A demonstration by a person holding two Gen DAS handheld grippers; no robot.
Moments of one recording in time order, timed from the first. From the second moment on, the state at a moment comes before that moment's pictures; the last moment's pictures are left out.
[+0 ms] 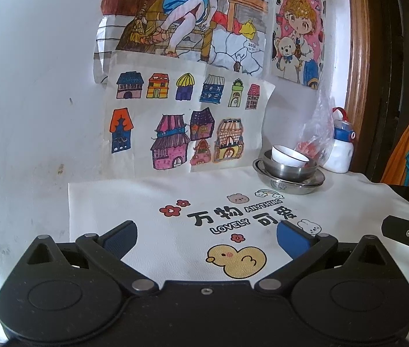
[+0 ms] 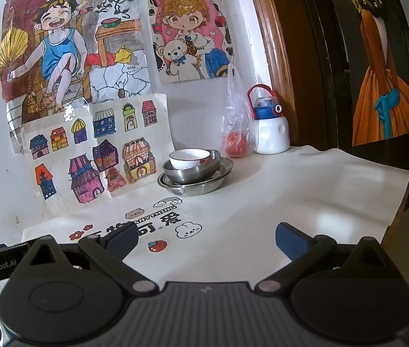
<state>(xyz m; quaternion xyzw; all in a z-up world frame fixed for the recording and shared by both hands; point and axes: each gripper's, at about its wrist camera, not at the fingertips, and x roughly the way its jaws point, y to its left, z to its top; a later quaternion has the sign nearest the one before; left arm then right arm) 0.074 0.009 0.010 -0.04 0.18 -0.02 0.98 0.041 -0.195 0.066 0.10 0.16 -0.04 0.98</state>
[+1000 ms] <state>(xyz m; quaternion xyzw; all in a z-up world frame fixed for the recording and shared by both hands) 0.075 0.010 0.009 -0.04 0.18 -0.02 0.98 0.041 -0.194 0.066 0.10 0.16 -0.04 0.98</state>
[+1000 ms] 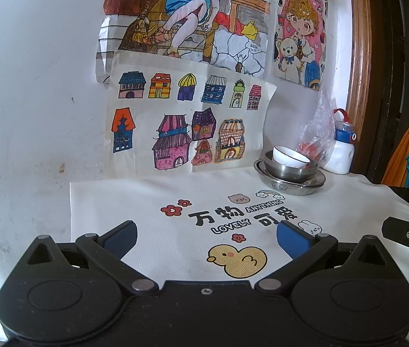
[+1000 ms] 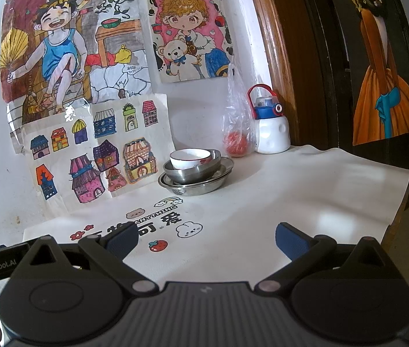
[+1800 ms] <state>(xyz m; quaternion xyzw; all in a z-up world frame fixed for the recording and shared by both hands) 0.075 0.010 0.009 -0.05 0.18 -0.02 0.98 0.040 -0.192 0.067 0.10 0.16 -0.04 0.98</state>
